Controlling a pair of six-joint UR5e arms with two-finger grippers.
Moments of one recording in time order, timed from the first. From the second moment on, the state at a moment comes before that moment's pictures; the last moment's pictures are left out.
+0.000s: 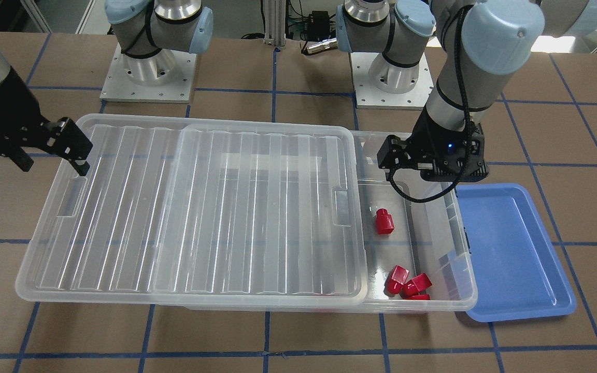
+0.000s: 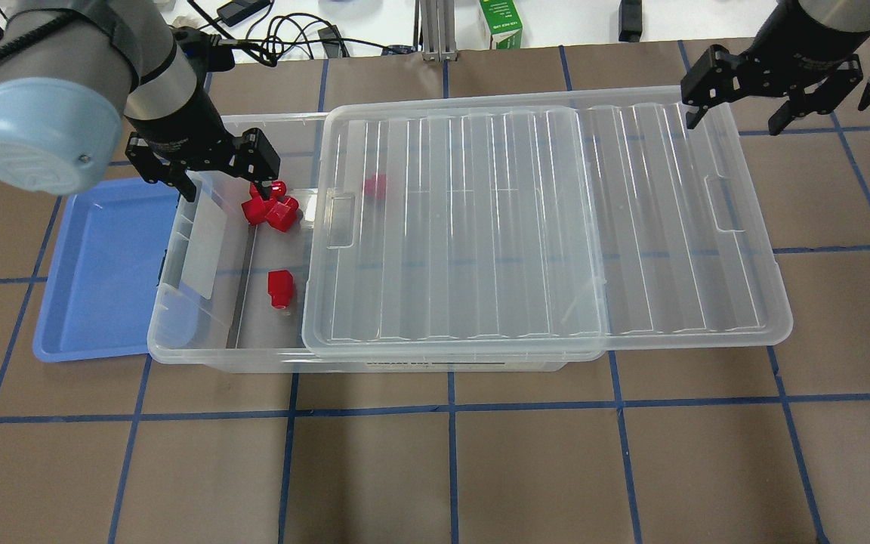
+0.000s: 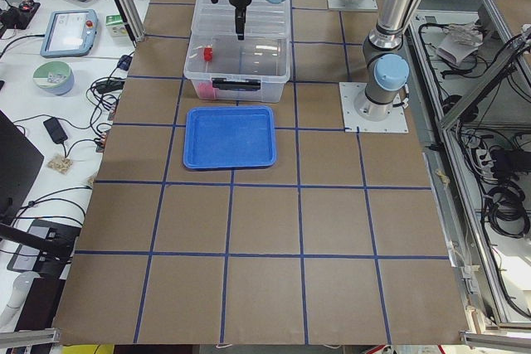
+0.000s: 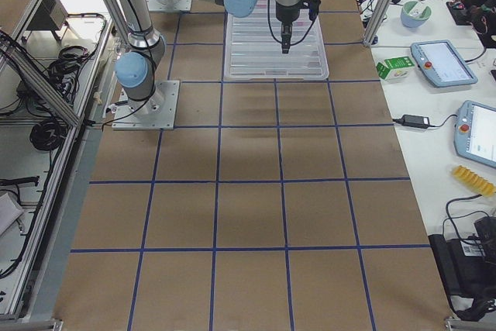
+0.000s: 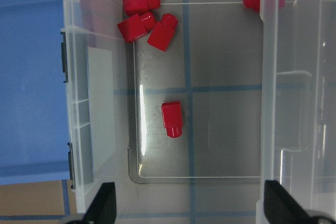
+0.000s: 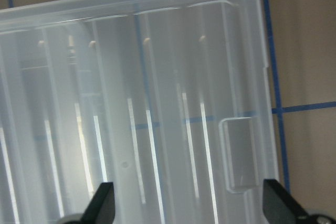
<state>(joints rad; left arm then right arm) -1.56 -1.68 -1.67 -1.36 1.59 0.01 1.43 -1.52 1.54 -1.69 -1.49 -0.02</state>
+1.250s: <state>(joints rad) -1.53 -1.80 -1.95 -1.03 1.58 -0.03 1.58 -1.53 1.51 -1.66 -1.55 0.18</state>
